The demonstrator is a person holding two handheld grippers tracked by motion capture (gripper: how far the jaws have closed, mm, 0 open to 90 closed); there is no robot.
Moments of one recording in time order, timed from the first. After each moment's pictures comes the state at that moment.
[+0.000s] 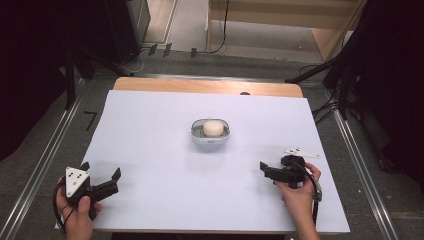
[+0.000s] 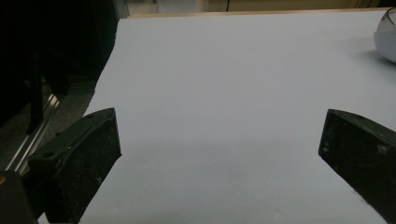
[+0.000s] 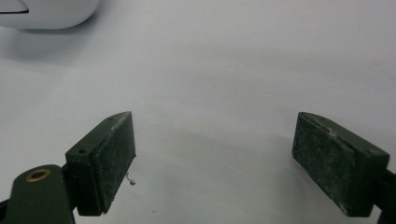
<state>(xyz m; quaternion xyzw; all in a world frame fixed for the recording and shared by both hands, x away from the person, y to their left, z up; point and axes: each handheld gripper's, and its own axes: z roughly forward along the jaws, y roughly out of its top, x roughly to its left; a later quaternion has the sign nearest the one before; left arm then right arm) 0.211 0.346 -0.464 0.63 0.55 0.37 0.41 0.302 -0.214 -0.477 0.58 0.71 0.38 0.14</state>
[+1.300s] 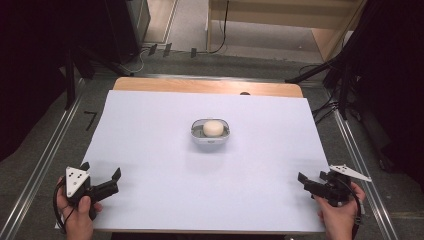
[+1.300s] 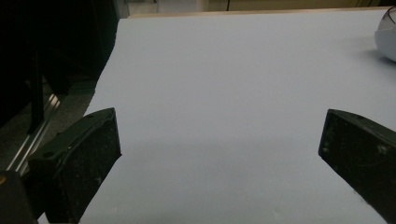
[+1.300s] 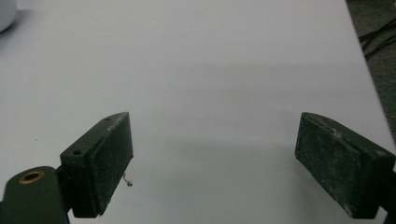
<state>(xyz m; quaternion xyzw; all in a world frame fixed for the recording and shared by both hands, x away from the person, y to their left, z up) 0.212 0.346 -0.464 0.63 0.55 0.37 0.41 0.256 -0.316 -0.481 0.63 0.65 0.39 0.18</state>
